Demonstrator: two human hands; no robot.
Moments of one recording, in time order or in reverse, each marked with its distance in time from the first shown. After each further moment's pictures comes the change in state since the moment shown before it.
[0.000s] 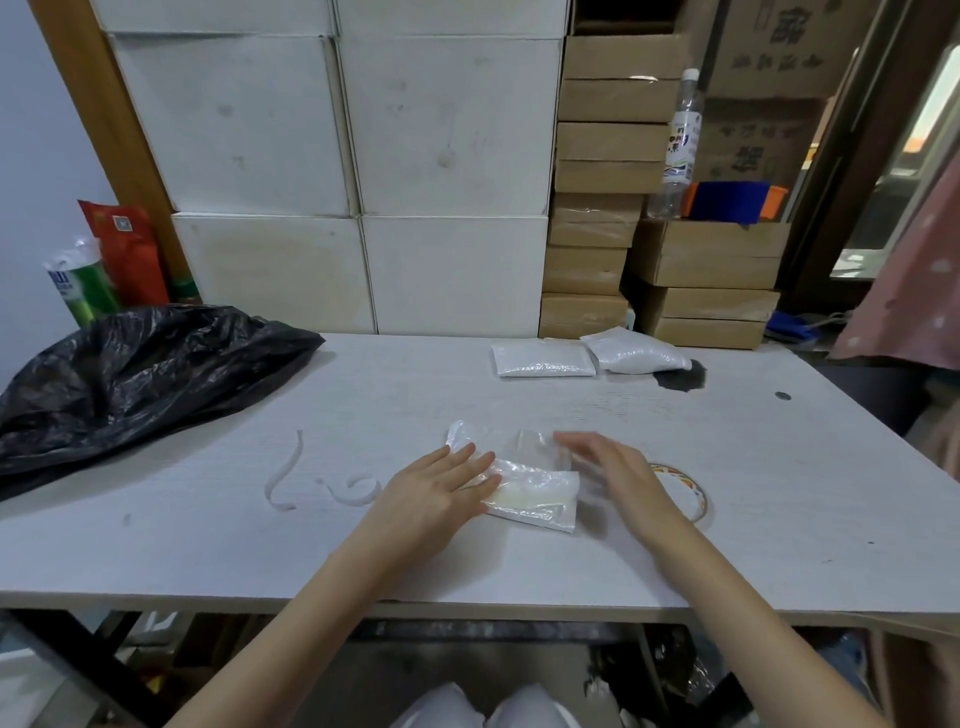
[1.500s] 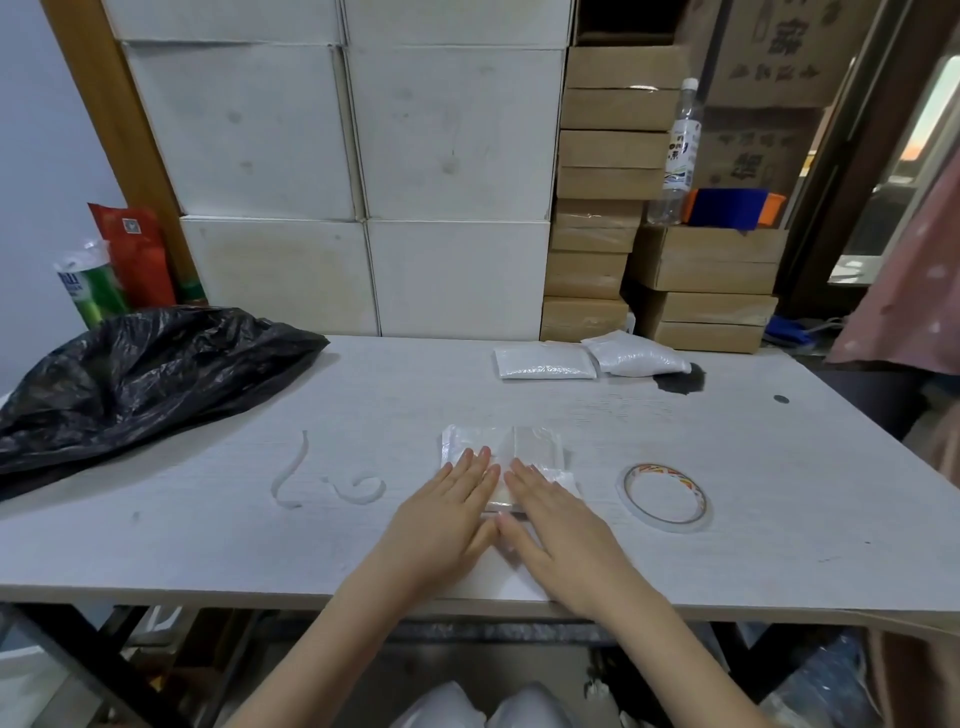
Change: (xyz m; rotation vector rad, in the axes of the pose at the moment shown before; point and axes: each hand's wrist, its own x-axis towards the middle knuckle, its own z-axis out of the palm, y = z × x) left_hand -0.003 0.032 -0.011 -0.100 -0.373 -0.306; right_hand -0.024 0.003 0.057 -0.812 -0.220 -0.134
